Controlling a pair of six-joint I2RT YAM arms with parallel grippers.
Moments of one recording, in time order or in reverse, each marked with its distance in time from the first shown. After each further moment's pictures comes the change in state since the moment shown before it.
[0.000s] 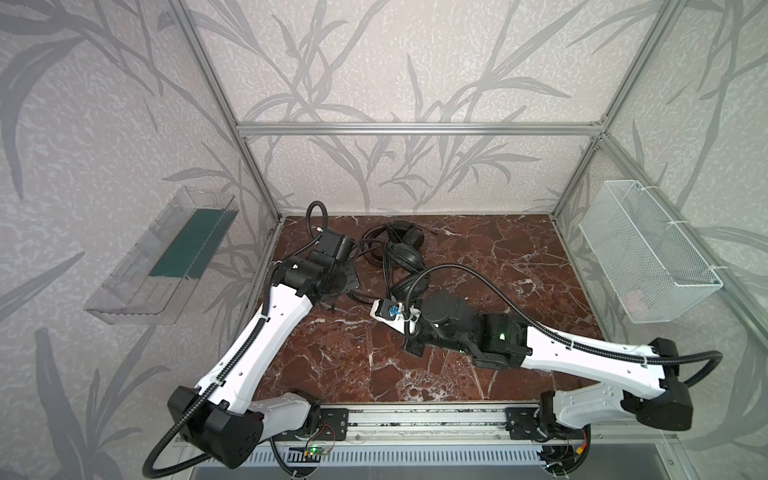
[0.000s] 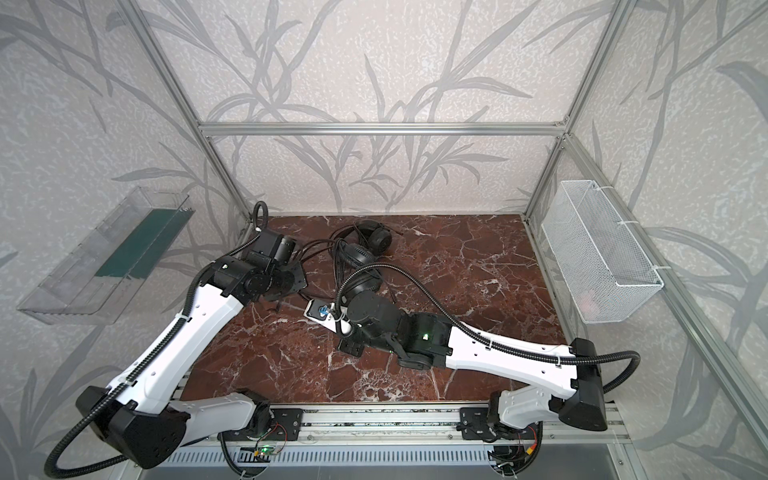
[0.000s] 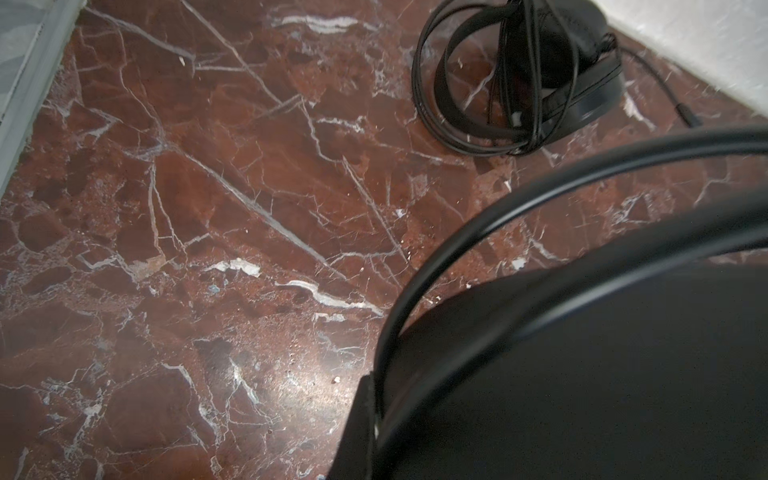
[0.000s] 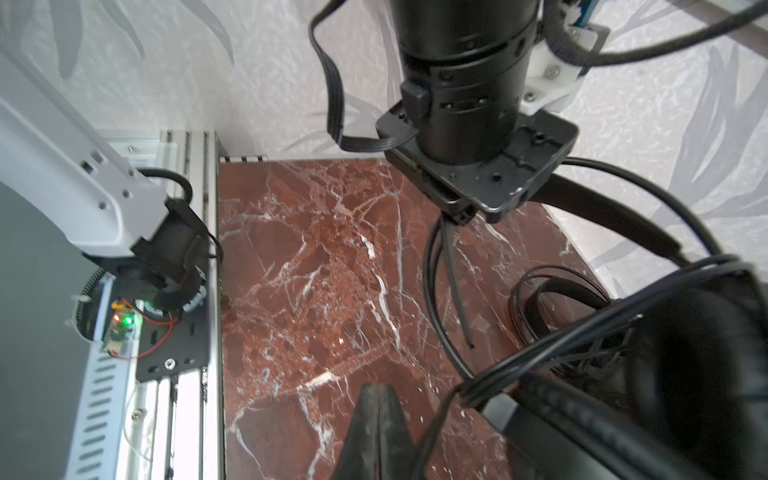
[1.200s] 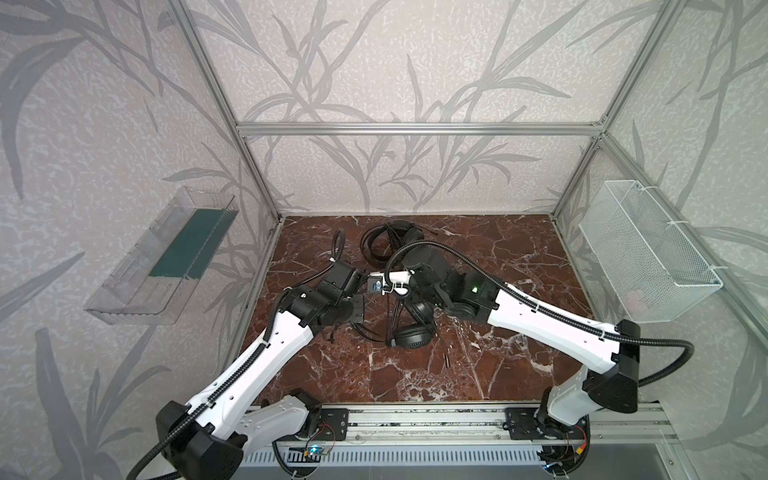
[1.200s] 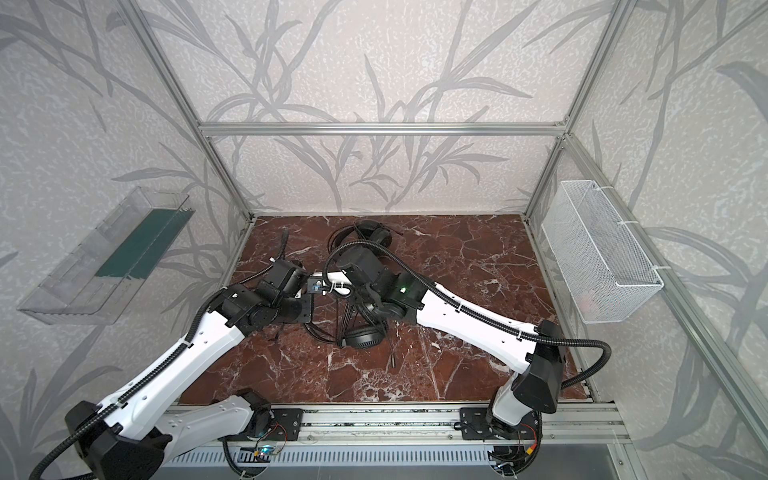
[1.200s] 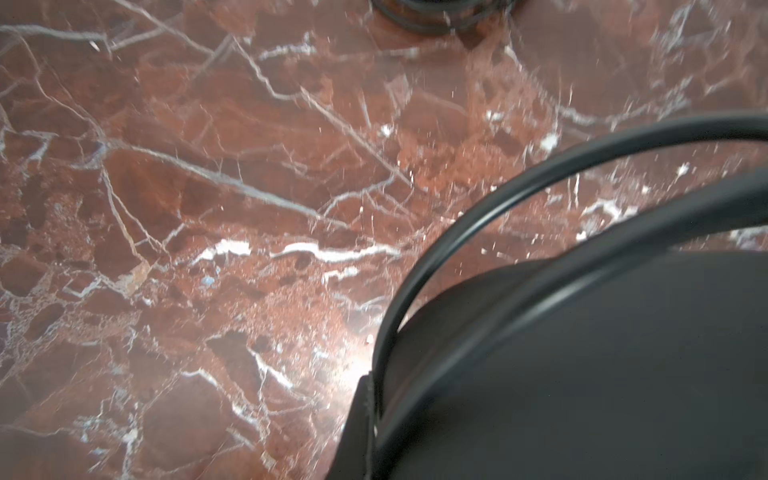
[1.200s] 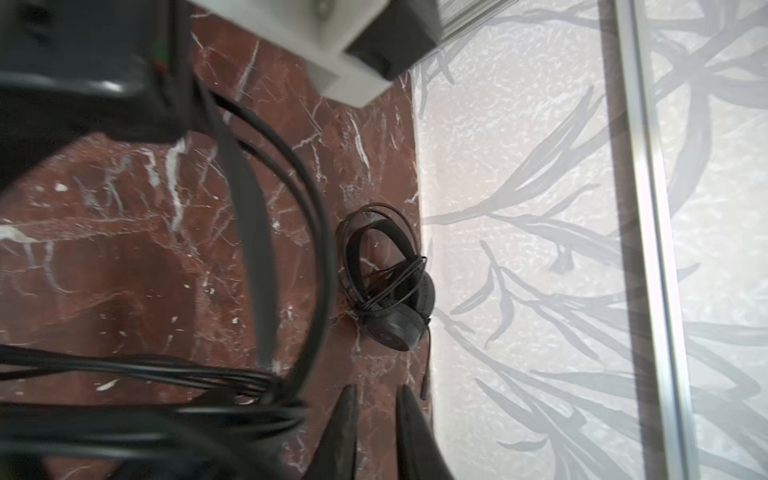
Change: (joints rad) left arm -0.146 -0.144 -0.232 0.029 0.030 0.219; right arm -0.240 0.224 0.261 -0.112 0.201 -0.593
